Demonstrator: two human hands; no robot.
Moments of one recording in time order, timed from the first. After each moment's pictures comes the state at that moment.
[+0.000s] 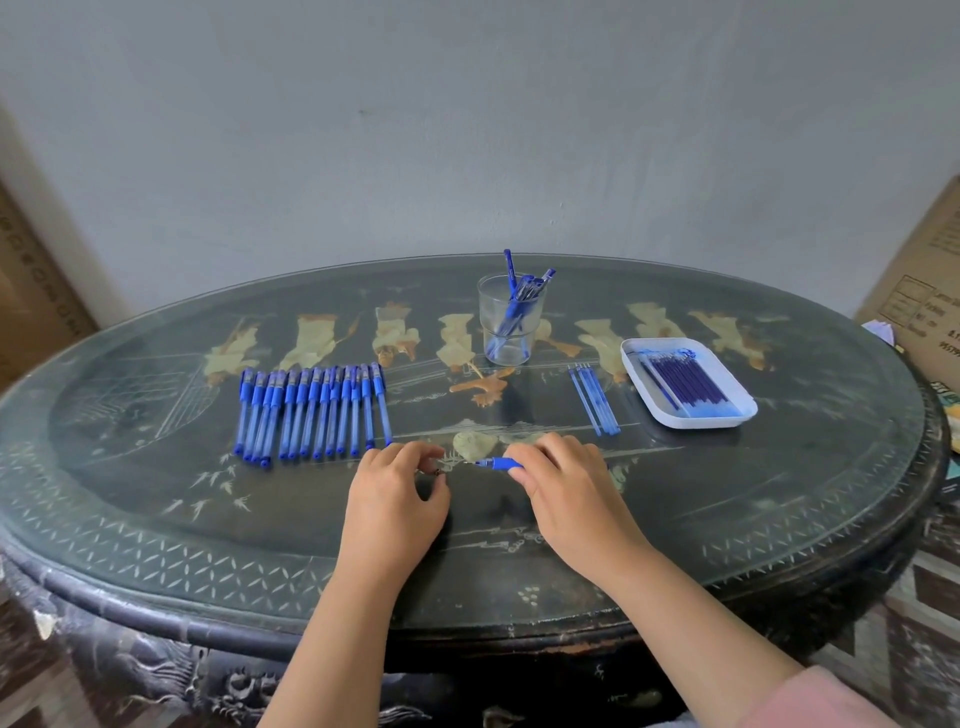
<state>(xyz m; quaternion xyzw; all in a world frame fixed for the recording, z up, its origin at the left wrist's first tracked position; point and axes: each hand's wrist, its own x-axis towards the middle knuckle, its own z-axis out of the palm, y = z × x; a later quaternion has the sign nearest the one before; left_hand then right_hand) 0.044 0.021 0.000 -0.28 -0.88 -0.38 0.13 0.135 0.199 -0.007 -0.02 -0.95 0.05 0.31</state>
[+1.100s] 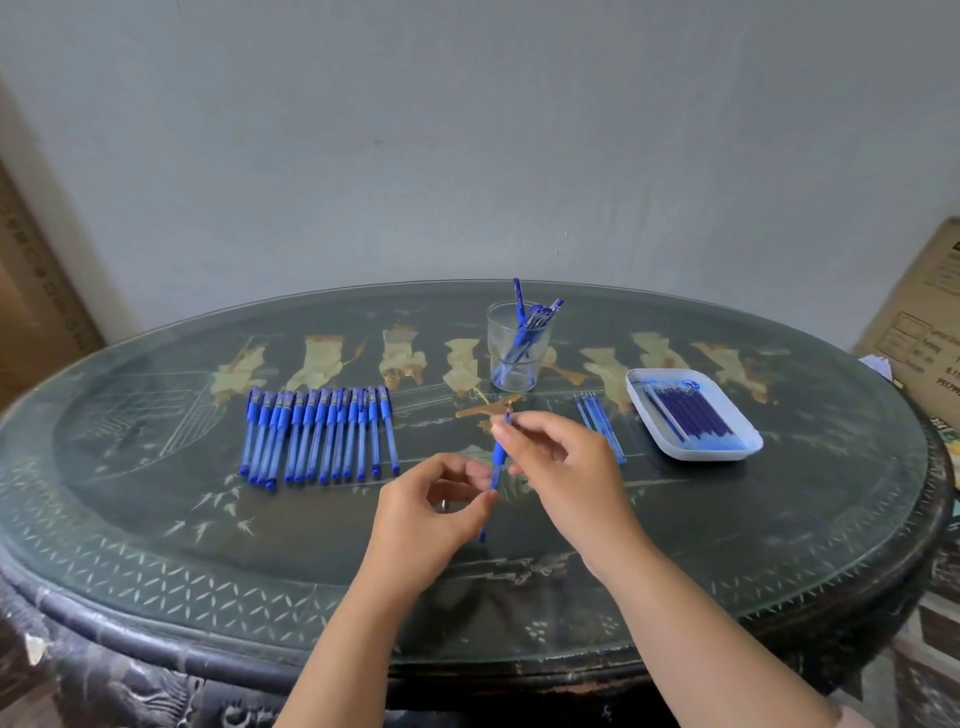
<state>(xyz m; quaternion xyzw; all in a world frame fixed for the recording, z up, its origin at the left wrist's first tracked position) 0.062 0.028 0.039 -0.25 -0.73 -0.63 -0.08 0.126 0.161 0.077 -0.14 -0.75 0.59 0.26</state>
